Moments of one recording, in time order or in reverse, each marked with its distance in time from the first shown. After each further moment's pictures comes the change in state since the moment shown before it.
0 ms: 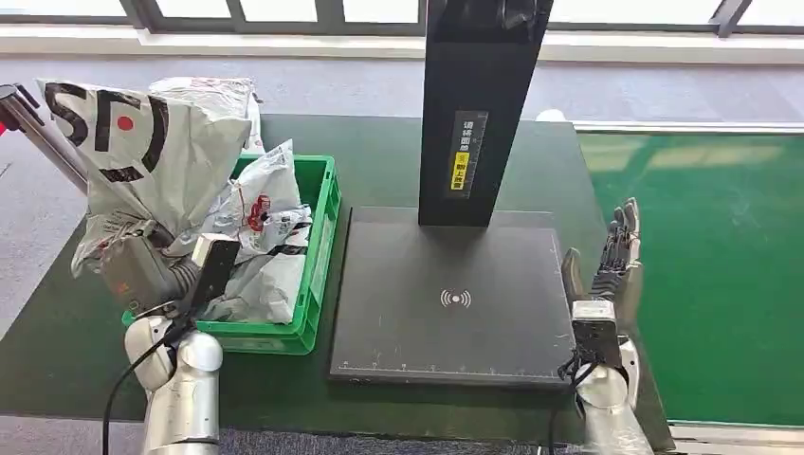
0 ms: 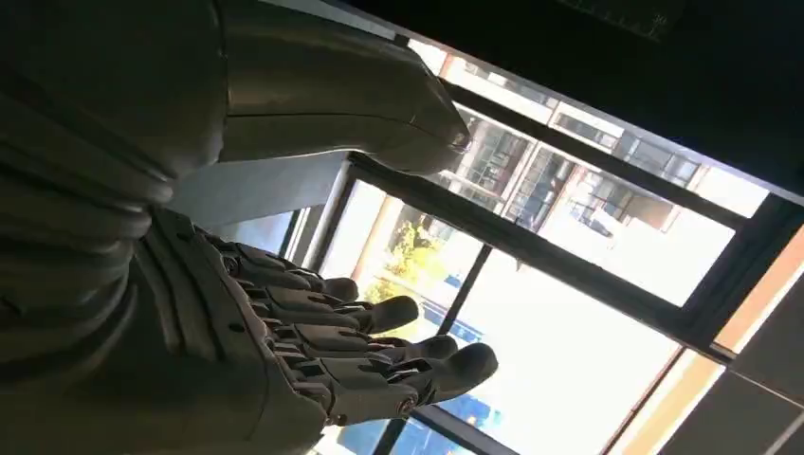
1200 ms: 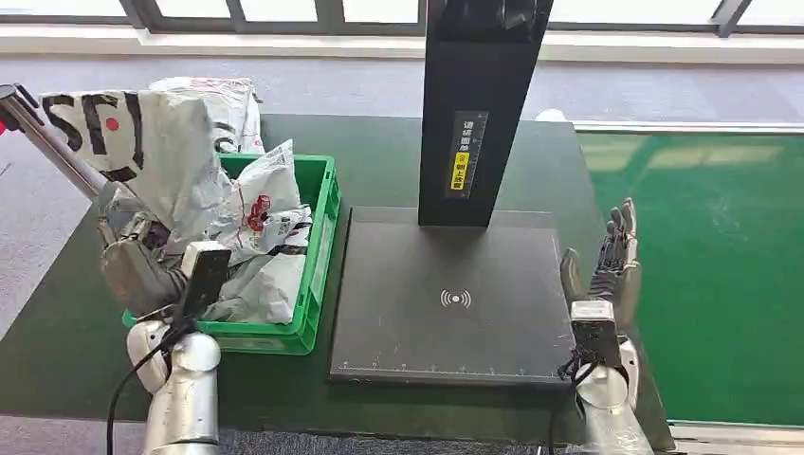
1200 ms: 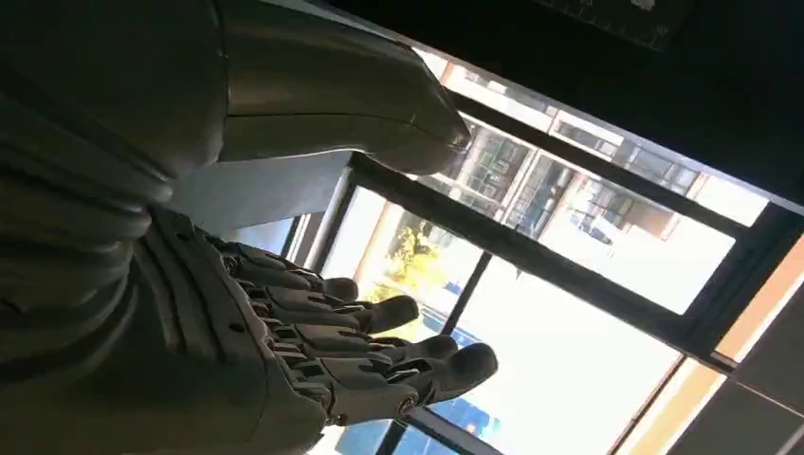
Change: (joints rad) left arm 0.000 0.000 0.000 0.015 0.255 0.000 -0.193; right arm 0.000 -0.002 0.000 0.003 0.000 0.015 0.000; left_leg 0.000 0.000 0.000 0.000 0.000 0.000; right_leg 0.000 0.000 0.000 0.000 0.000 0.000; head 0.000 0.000
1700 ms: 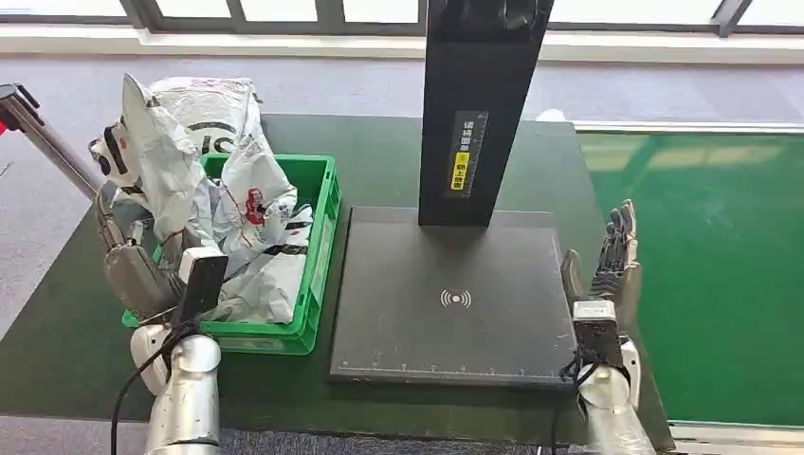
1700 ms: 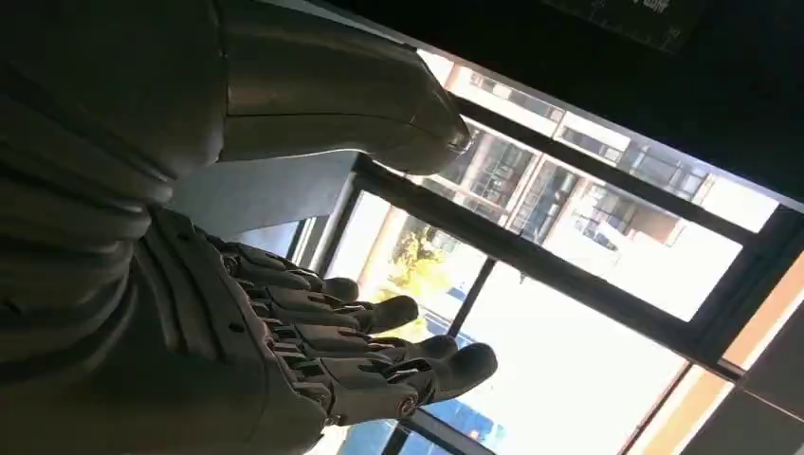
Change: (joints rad) left arm 0.001 0.000 0.005 0.023 0.030 0.000 -0.033; right arm -0.002 -0.011 0.000 0.013 -0.009 0.010 0.000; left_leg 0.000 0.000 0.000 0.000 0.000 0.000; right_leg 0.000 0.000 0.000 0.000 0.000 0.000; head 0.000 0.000
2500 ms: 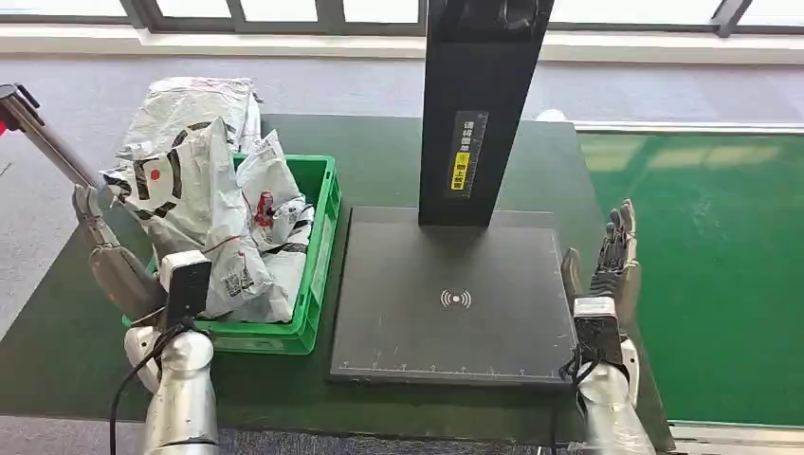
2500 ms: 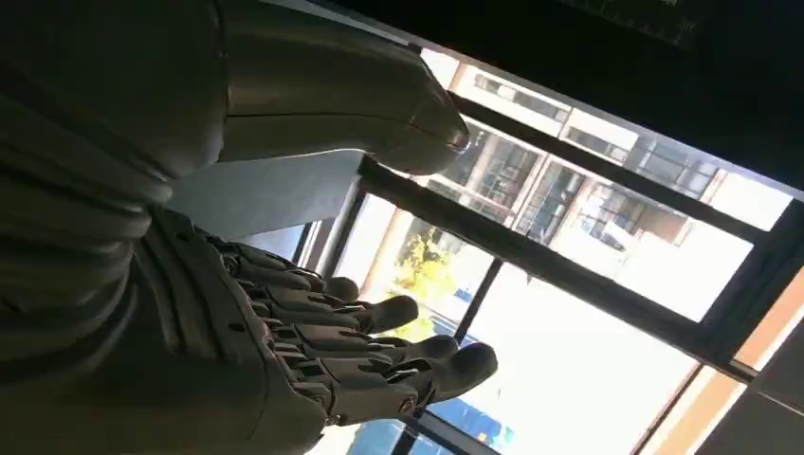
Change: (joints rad) left arm 0.017 0.002 -0.050 -0.070 0.178 0.000 -0.106; right arm -0.015 -0.002 0.000 0.025 -0.015 -0.003 0.000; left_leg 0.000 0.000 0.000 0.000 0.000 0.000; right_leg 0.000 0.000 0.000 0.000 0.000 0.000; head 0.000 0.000
